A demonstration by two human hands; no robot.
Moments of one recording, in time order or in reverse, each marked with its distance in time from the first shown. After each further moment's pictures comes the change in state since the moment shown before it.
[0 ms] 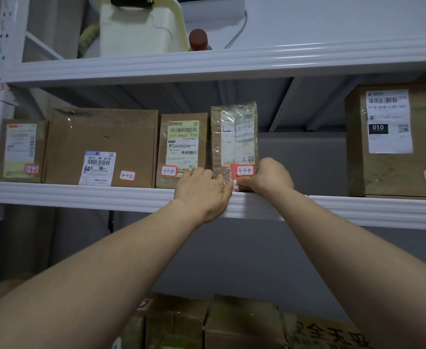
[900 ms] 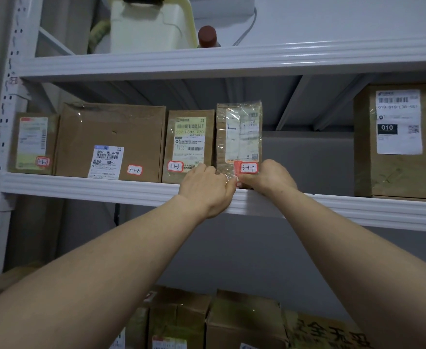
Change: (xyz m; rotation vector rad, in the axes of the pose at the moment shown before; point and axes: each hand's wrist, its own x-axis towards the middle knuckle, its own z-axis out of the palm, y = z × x) left_hand -0.007 -0.002 -0.006 -0.120 -0.005 0.010; right_hand 0.000 -0.001 0.008 -0.056 -0.033 0.055
